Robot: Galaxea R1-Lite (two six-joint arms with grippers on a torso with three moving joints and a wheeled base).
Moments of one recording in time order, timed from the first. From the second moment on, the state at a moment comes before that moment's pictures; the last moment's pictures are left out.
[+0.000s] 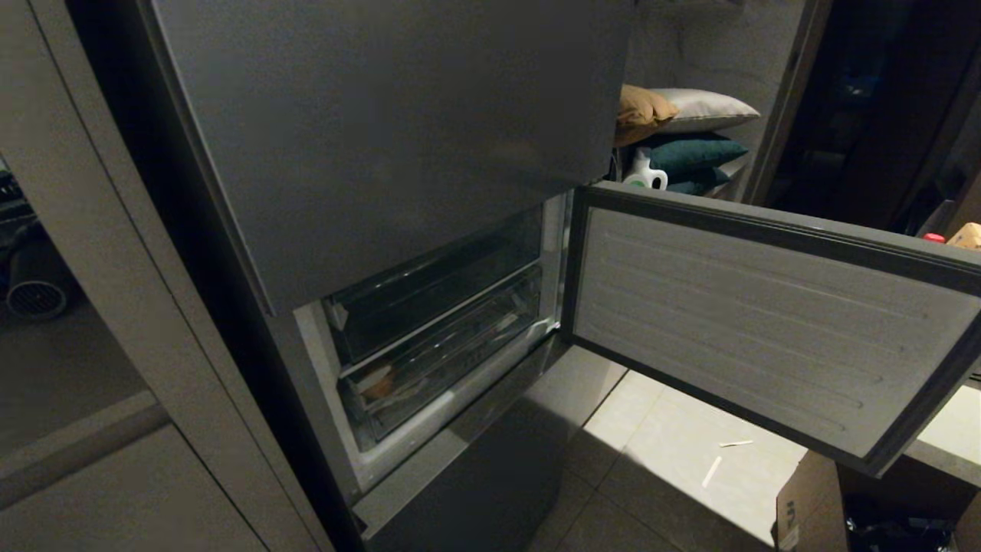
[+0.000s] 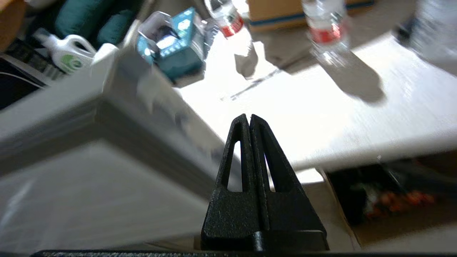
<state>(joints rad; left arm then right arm) 0.00 0.00 0.00 0.00 0.00 0.00 -0.94 1.50 -0.63 -0.69 0.31 0.42</state>
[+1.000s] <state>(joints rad) 0.00 0.00 0.00 0.00 0.00 0.00 -0.81 1.90 -0.93 -0.81 0.44 0.43</state>
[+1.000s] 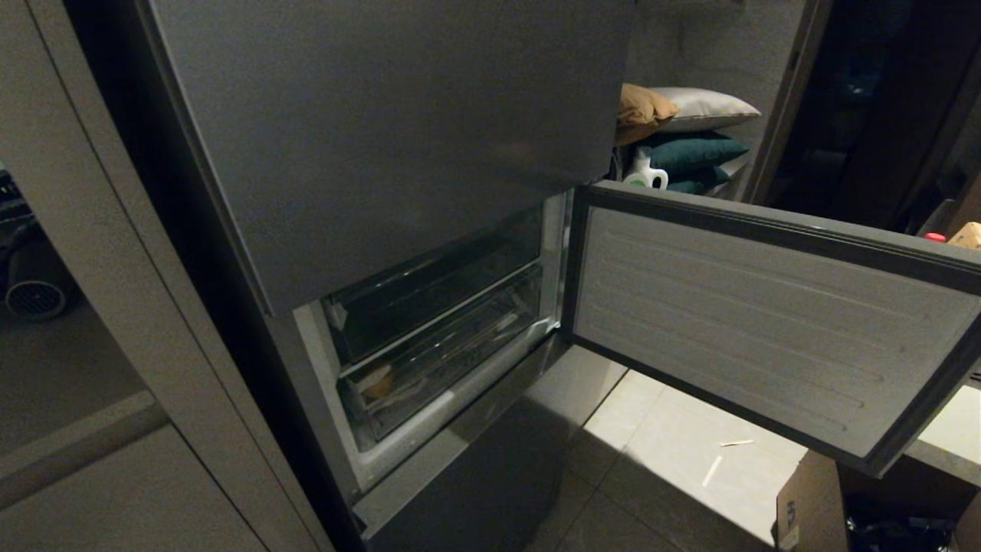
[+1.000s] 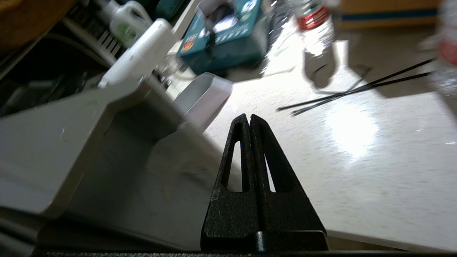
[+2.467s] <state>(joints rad) 0.00 0.00 0.00 0.00 0.00 0.00 -0.78 1.66 -0.62 -0.81 0.63 0.46</state>
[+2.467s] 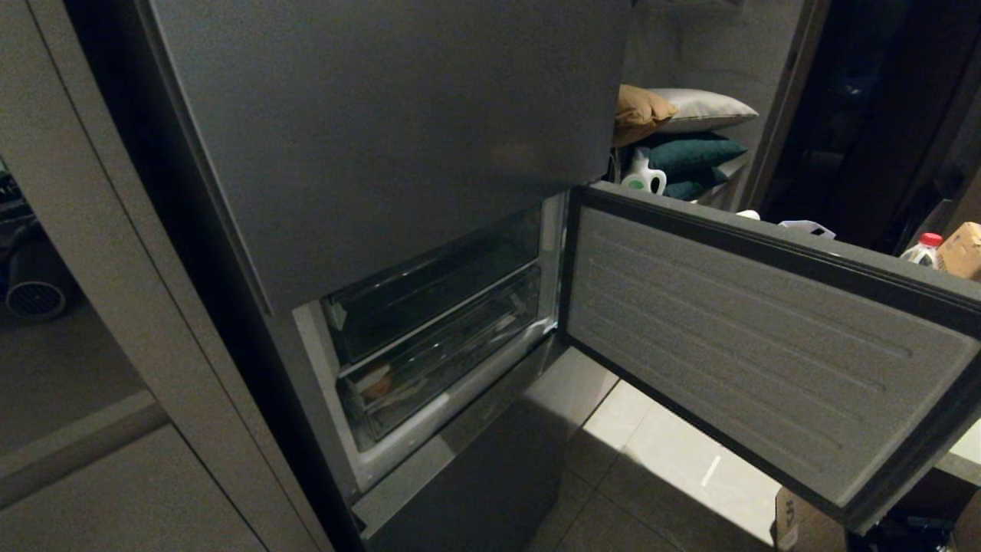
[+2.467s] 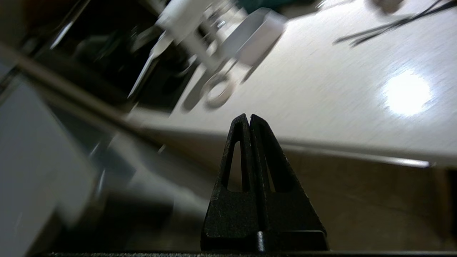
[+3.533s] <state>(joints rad) 0.00 0.00 0.00 0.00 0.00 0.00 -0.32 1.05 -0.09 -0.81 0.75 0.28</state>
